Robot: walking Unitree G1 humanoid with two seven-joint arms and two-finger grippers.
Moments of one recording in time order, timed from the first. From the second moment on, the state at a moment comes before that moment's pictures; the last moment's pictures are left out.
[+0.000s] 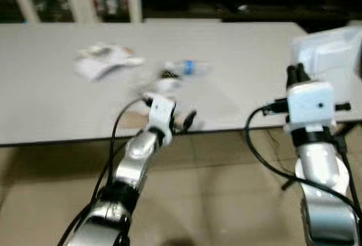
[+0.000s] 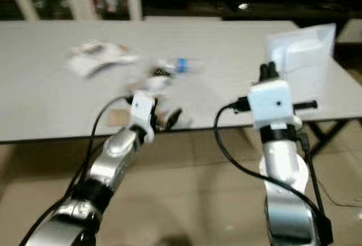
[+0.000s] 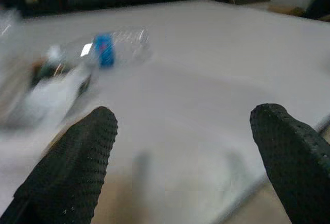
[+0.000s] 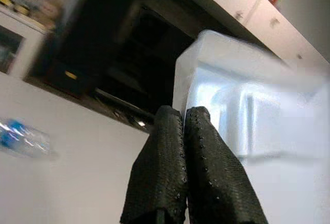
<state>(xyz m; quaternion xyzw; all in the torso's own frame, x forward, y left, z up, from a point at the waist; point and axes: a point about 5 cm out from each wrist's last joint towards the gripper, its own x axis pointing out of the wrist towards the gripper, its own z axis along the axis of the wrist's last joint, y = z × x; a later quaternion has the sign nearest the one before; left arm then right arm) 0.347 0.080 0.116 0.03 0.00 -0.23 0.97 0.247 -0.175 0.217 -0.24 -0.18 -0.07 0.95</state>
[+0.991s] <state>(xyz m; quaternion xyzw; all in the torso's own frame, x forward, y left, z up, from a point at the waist) 0.347 0.110 0.102 0.07 0.00 -0.12 0.99 0.246 -0.183 0.203 -0.21 -0.15 -0.08 0.96</state>
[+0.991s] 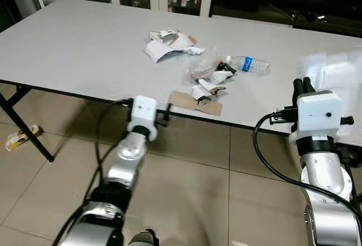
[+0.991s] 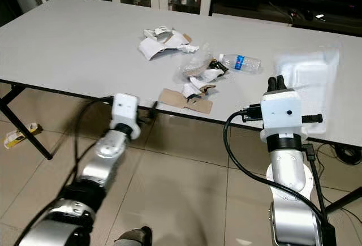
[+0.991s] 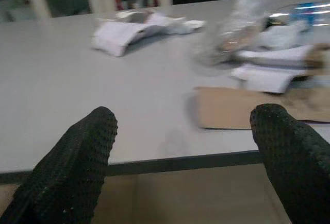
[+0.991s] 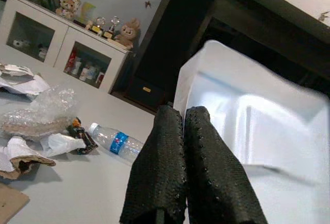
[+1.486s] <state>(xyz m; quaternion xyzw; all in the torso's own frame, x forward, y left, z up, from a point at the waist) 0.346 0.091 0.104 0.04 0.00 -0.16 0.99 0.244 -0.186 0.202 -0.22 -0.15 -0.08 0.96</state>
